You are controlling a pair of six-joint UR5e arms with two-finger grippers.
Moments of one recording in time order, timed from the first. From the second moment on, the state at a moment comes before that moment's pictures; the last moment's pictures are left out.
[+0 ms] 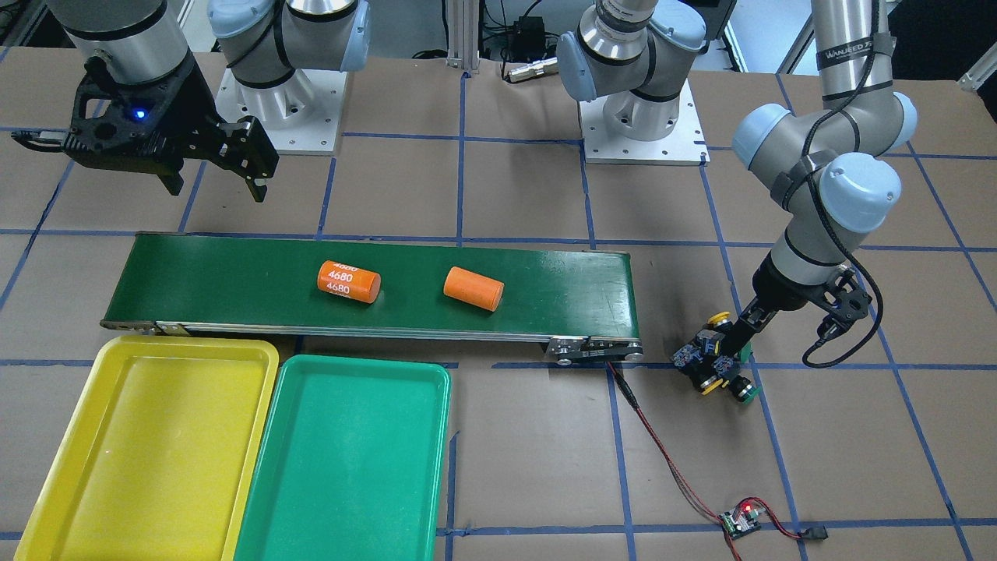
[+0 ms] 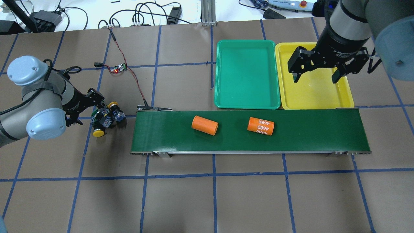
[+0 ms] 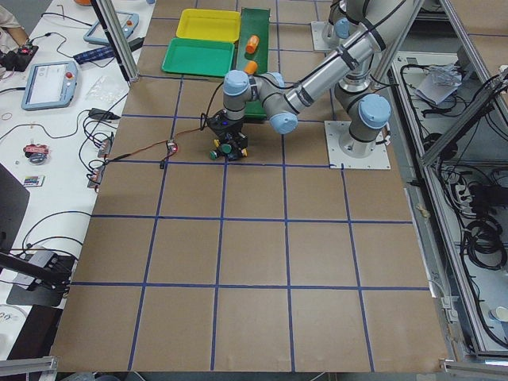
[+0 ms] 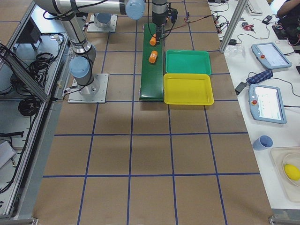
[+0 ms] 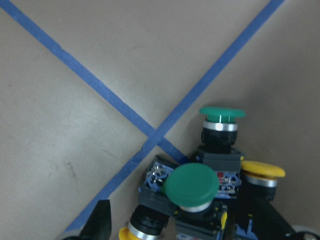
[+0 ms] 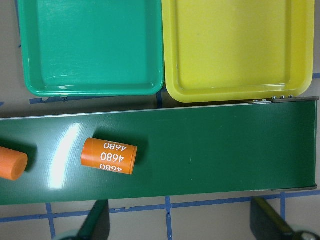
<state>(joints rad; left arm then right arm) -1.21 -1.79 -2.07 -0.76 1.57 -0.37 1.54 -1.63 1.65 -1.62 -1.57 0.04</state>
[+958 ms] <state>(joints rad) -1.22 -1.84 -2.10 -0.74 1.56 -0.40 1.53 -1.63 1.65 -1.63 -1.57 0.04</state>
